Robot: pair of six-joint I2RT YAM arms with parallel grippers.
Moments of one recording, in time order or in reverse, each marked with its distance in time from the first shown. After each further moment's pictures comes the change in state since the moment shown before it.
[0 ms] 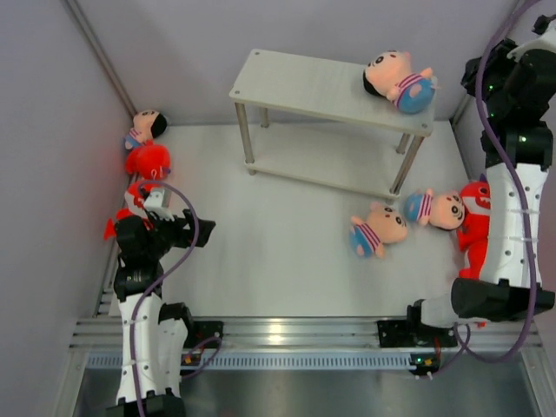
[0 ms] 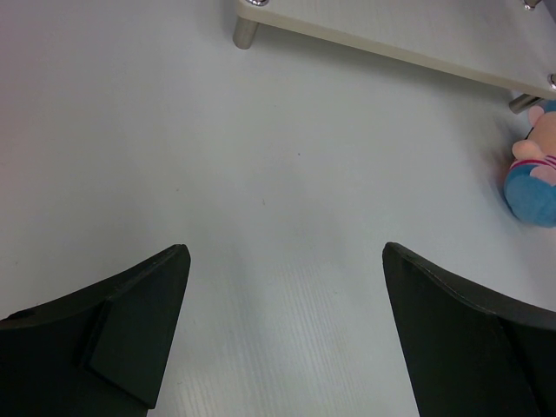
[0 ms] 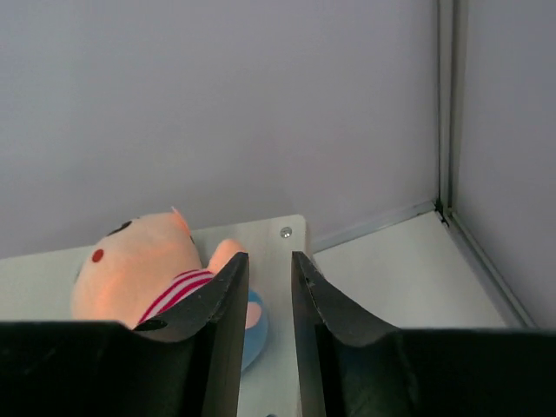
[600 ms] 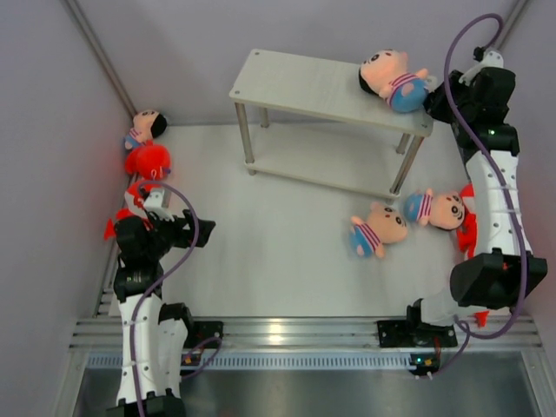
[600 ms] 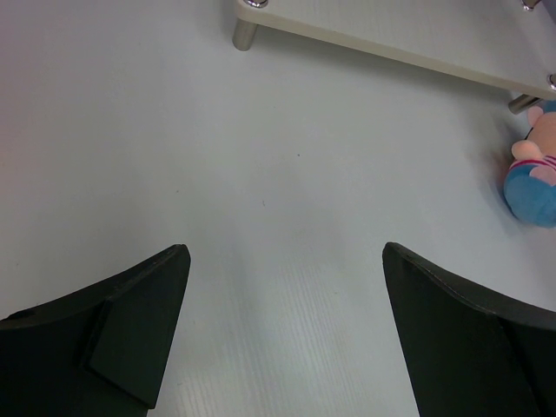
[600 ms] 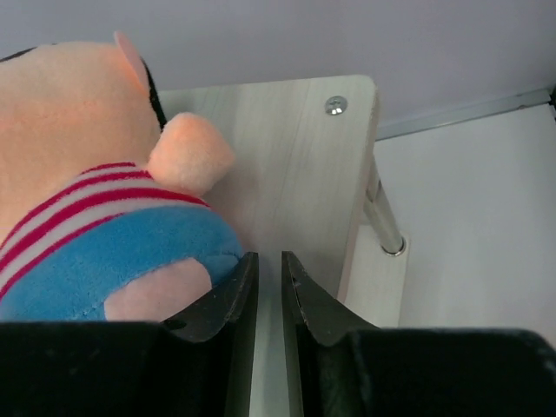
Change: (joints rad) left arm -0.001 -0.002 0.000 0.000 0.000 0.000; right arm -0.025 0.166 -0.149 -0.004 -0.291 -0.014
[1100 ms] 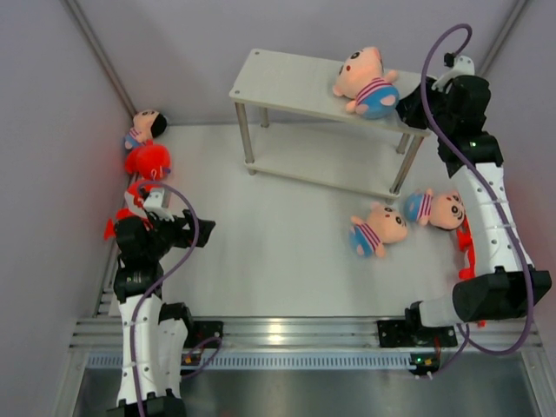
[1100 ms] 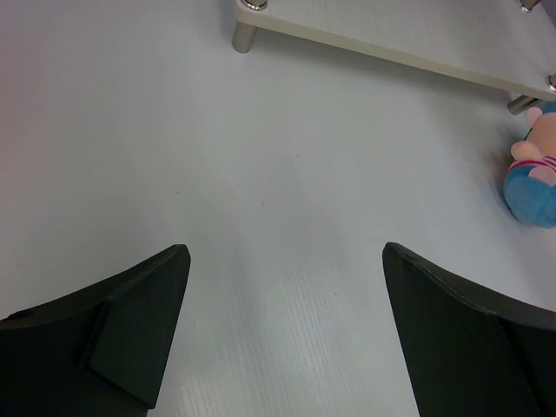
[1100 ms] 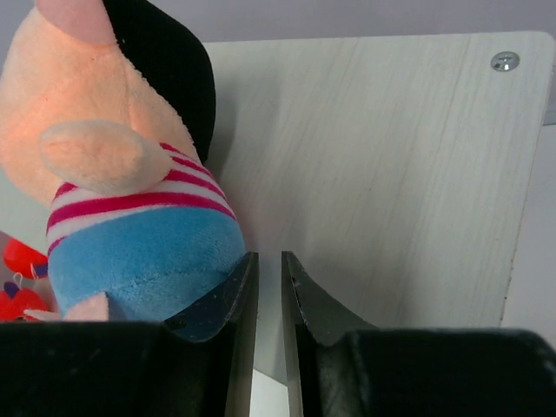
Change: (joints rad) left arm 0.000 -0.004 0.000 0.000 0.000 0.000; right arm 0.167 -0.121 -0.116 0.050 0.032 0.002
